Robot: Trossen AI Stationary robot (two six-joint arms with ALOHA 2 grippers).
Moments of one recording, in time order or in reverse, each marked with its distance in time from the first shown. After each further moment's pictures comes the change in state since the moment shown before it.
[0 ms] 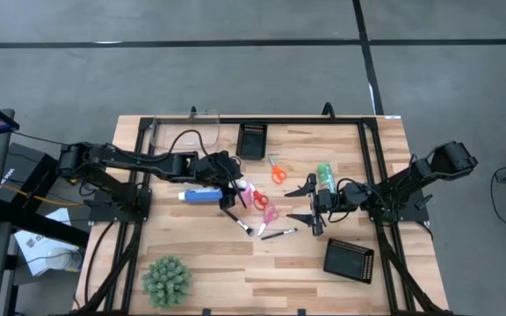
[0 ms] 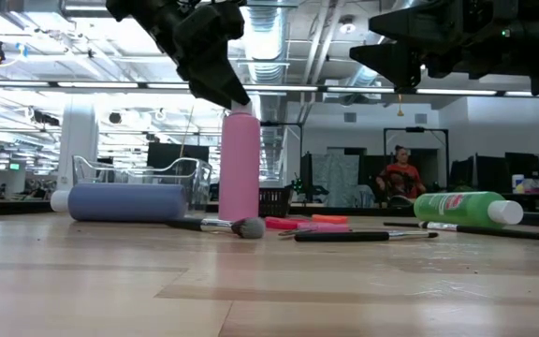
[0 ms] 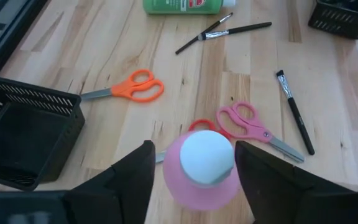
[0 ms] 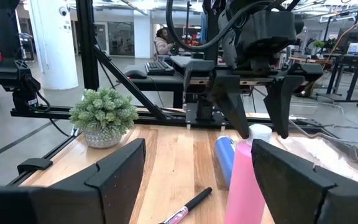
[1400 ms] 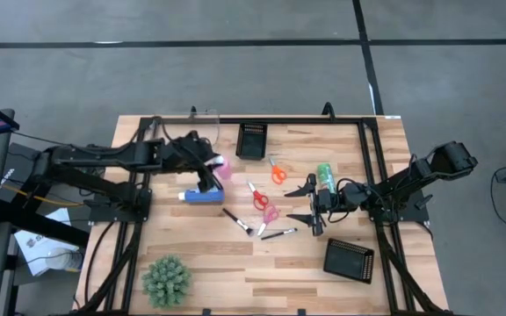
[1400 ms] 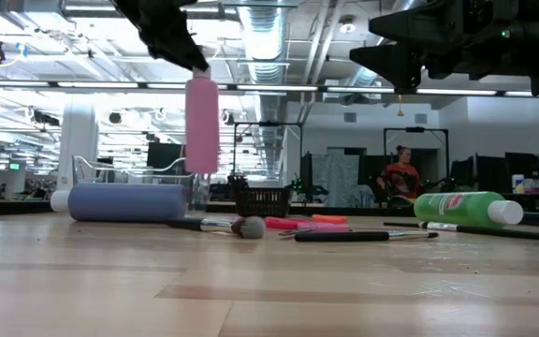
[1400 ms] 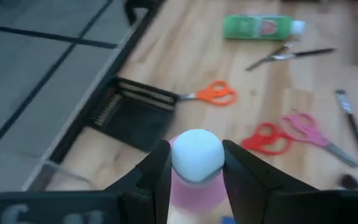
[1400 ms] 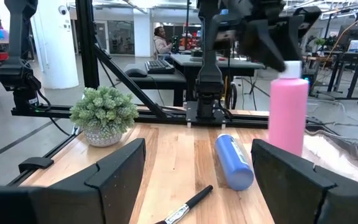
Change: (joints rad) left arm 0.078 -0.312 -0.001 -0.228 -0.205 0.030; right arm 0.000 0.000 0.000 -0.007 0.000 0.008
